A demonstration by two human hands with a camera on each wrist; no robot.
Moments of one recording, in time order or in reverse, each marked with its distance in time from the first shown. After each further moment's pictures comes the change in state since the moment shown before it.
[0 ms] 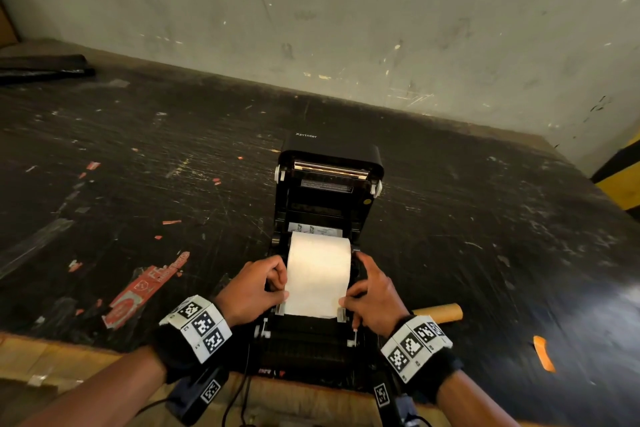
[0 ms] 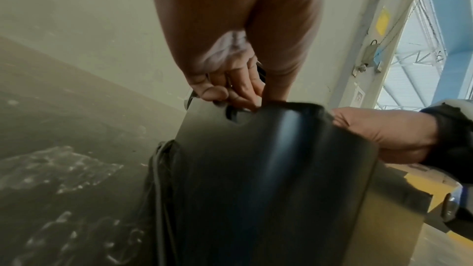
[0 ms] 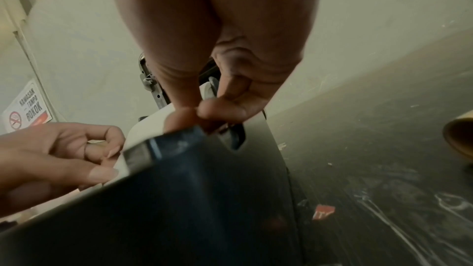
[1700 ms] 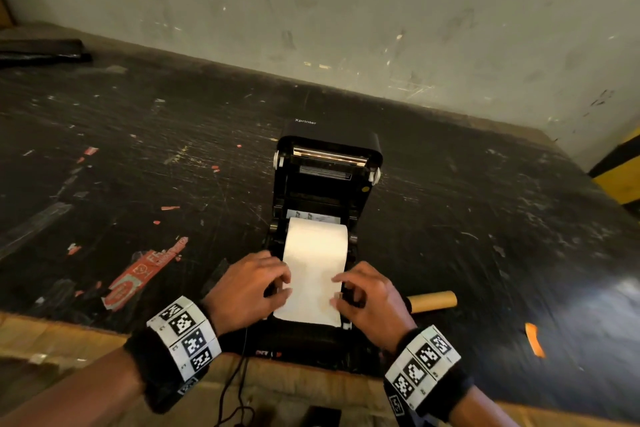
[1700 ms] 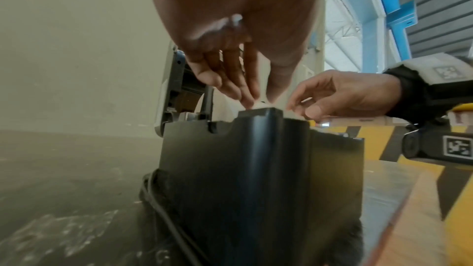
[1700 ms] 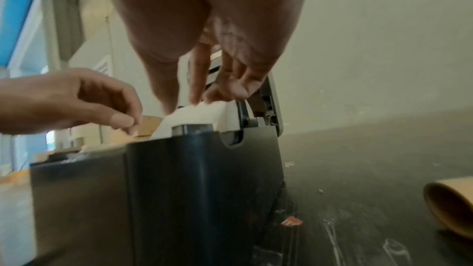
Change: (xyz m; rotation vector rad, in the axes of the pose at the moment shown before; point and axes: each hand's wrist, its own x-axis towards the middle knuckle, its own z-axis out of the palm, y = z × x) left_hand -0.025 0.008 0.001 0.448 0.046 0.330; right_hand -0.029 0.016 0.006 -0.401 0.177 -0.415
